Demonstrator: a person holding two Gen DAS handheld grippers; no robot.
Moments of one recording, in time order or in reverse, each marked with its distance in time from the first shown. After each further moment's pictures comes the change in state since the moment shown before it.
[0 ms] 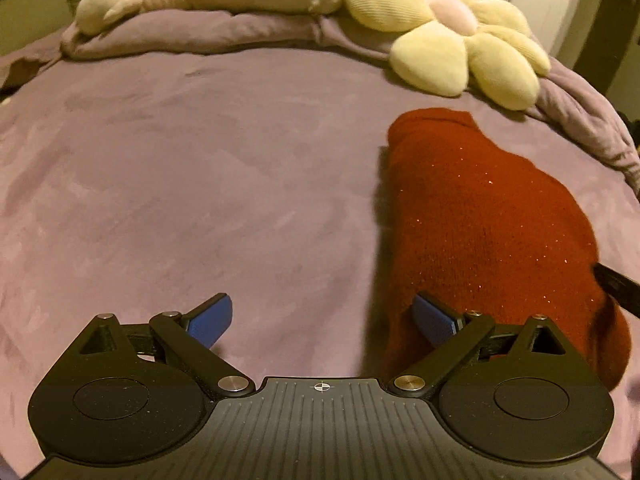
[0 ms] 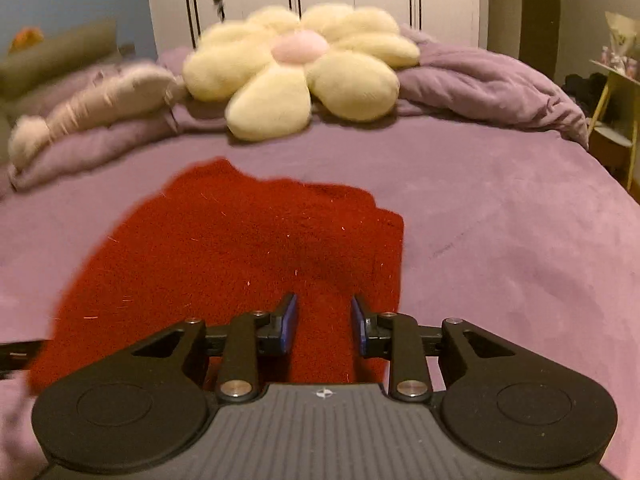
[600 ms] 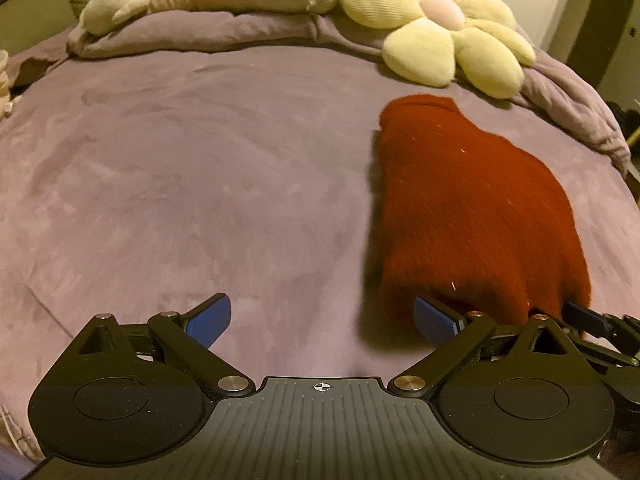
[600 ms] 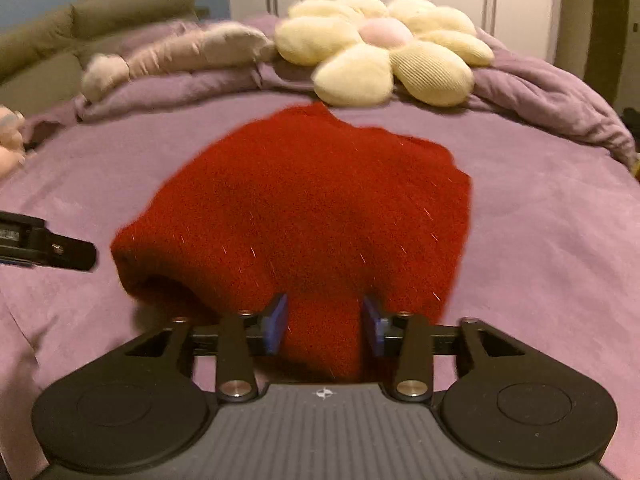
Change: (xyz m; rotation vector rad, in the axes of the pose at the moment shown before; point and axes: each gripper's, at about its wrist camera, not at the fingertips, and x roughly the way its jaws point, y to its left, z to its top) left arm -0.048 0.002 -0.027 0.043 0.016 -0.006; right arm -0.037 0.034 -0.059 -0.199 0.094 0.069
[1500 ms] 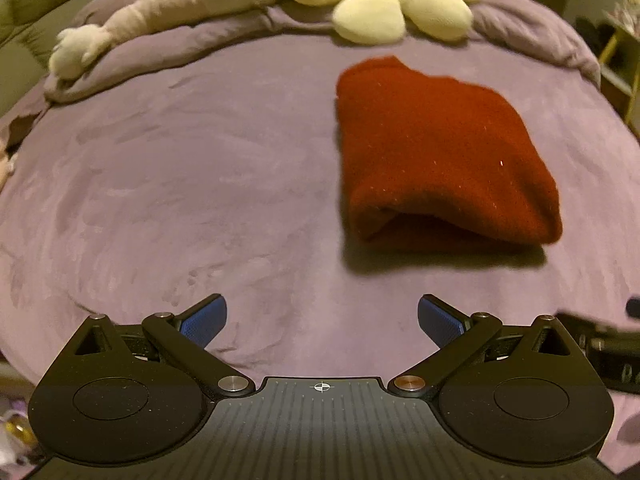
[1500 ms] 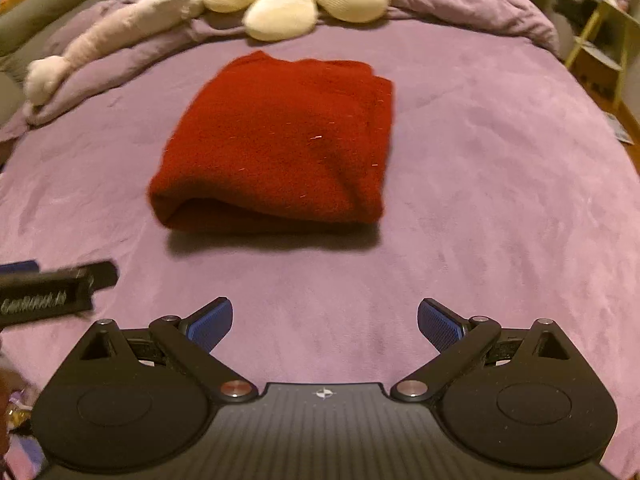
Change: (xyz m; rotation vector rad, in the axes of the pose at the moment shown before) left arm -0.054 -0.034 -0.013 0.238 0.099 0.061; right arm -0.091 0.011 -0.003 0.258 0.260 -0.106
